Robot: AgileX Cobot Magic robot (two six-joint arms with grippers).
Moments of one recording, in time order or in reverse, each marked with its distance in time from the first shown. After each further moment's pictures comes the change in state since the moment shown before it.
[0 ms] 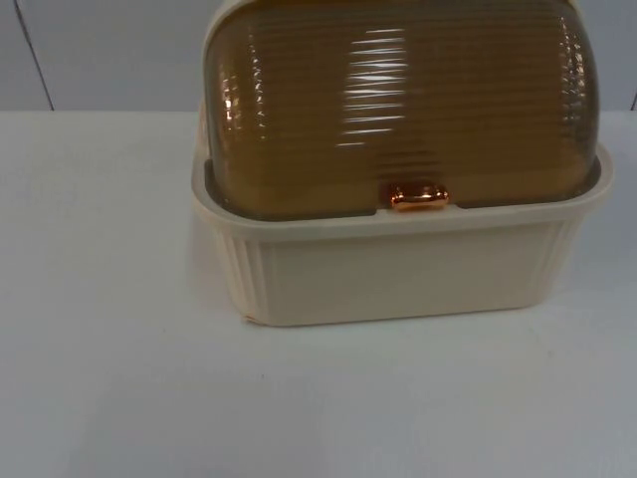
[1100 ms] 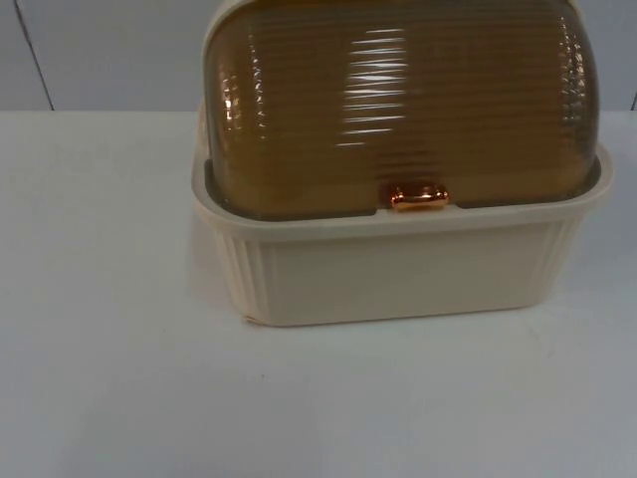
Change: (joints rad) right arm 0.000 0.000 0.000 0.027 0.000 0.028; left arm 0.000 0.000 0.000 0.015 0.002 -0.064
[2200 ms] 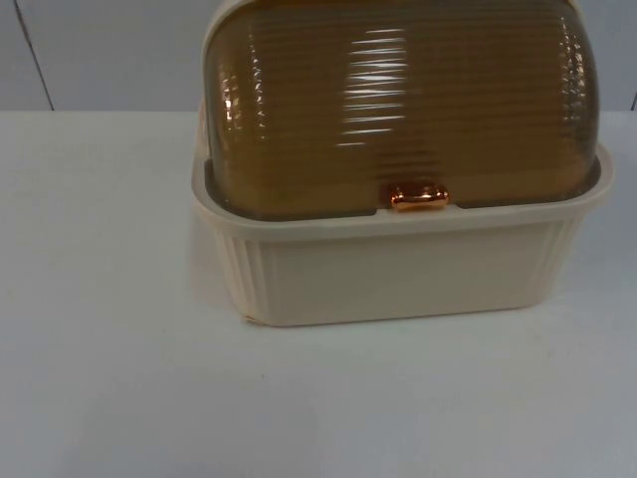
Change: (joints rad) right arm 0.000 0.000 0.000 0.000 0.000 -0.004; left arm 0.000 0.000 0.000 0.000 0.000 0.011
